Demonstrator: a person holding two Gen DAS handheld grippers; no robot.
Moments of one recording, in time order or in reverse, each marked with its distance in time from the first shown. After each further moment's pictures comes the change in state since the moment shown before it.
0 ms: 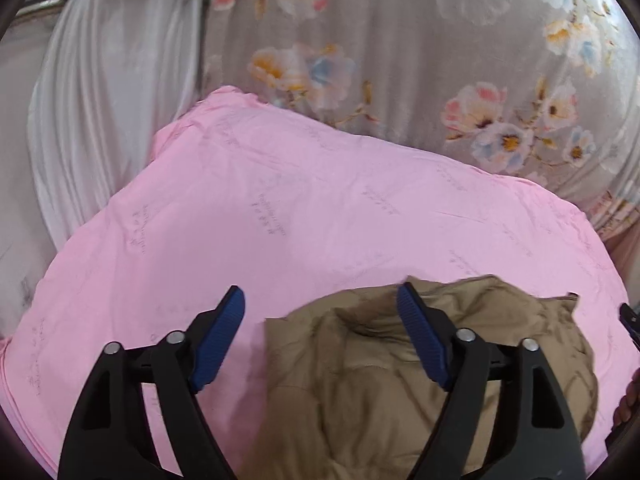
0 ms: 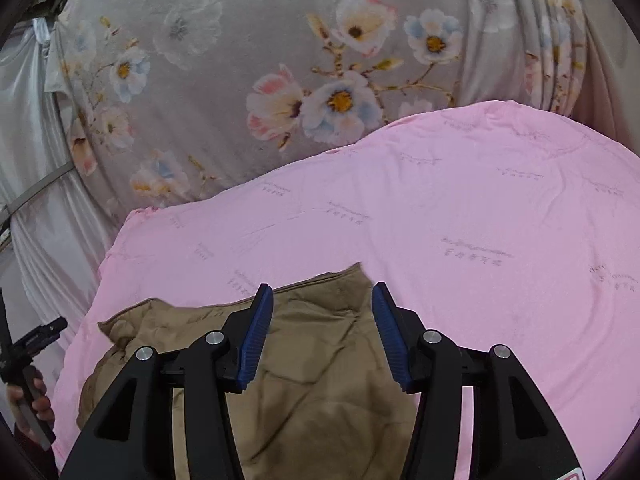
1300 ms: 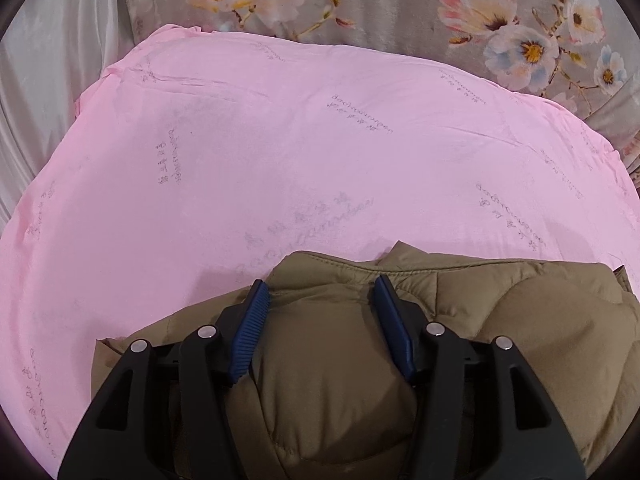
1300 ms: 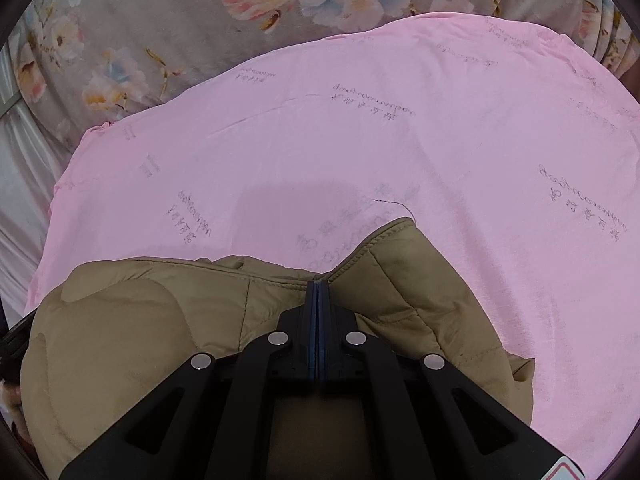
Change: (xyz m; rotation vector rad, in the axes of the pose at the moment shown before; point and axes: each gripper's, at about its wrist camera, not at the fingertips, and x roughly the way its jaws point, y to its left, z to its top) left arm 0.172 -0.063 -0.035 0.076 0.201 0.072; right arm 0.191 -0.007 -0.033 -0.029 0.318 -0.073
